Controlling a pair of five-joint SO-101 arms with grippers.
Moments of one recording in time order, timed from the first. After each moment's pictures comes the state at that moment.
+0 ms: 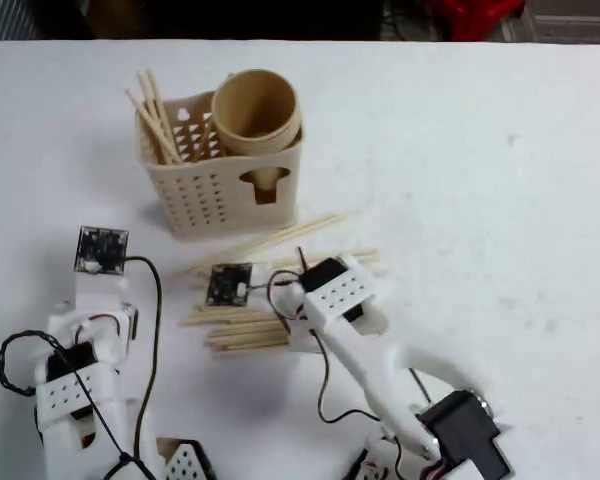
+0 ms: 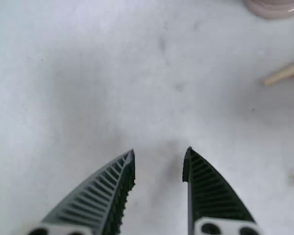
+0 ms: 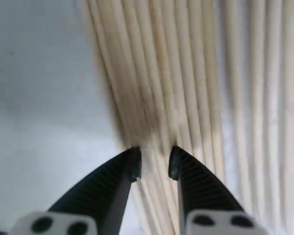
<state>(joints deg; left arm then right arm) -30.1 -58.2 88.2 37.0 -27.0 -36.9 -11.9 46.3 56.3 51.8</state>
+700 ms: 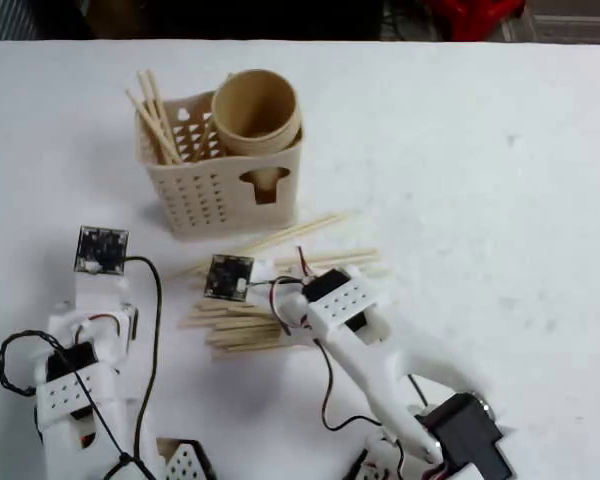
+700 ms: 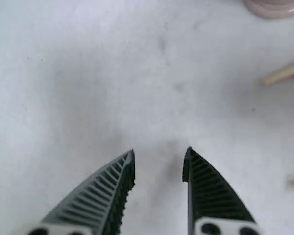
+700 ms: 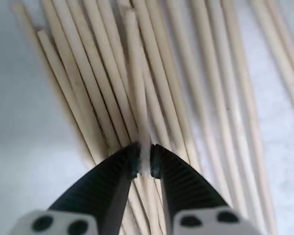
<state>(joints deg) -30.1 -58.2 88.2 37.0 -27.0 -37.0 -12.1 51.8 44.7 49.2</state>
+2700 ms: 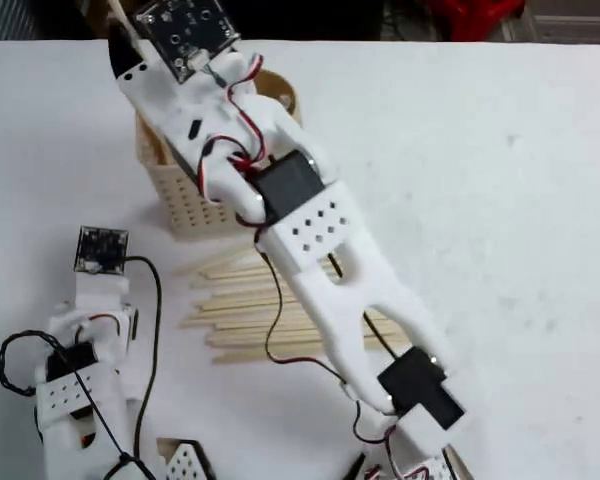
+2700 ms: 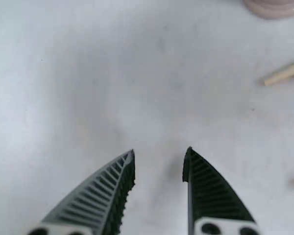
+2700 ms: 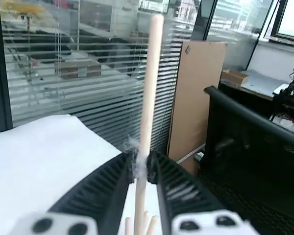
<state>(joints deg) -30.1 -58.2 88.2 37.0 -27.0 -42.5 5.1 -26.5 31.1 10.3</state>
